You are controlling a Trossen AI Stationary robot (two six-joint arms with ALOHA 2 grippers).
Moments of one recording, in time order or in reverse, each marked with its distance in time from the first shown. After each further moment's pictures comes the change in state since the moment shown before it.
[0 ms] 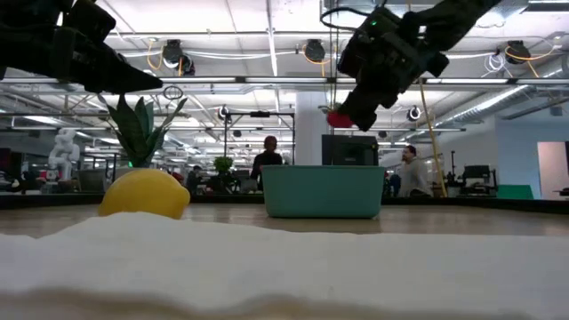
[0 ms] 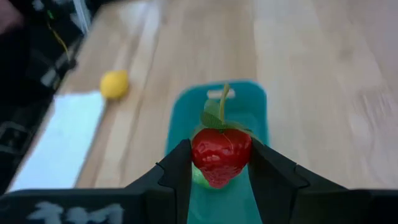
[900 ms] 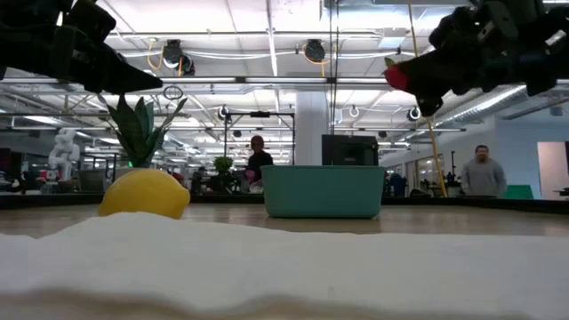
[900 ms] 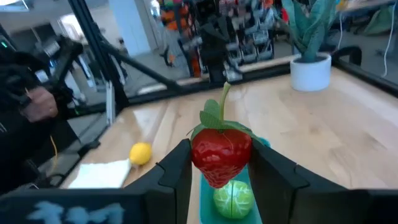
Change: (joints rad) left arm -0.001 0.000 0.000 0.001 0.000 -0.020; right arm 0.141 -0.647 -0.648 0.630 0.261 0.255
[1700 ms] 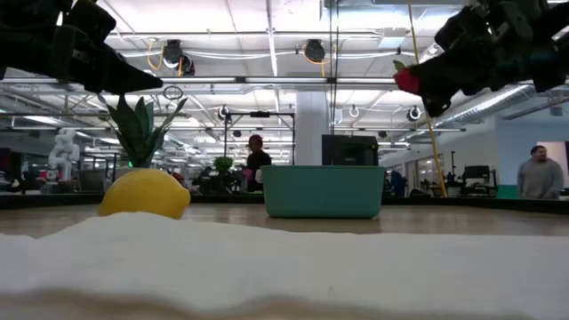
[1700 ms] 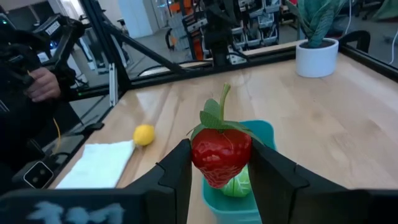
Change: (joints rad) left arm 0.000 0.000 0.000 0.000 0.000 -0.006; right arm 0.000 -0.085 0.021 -0.171 -0.026 -0.037
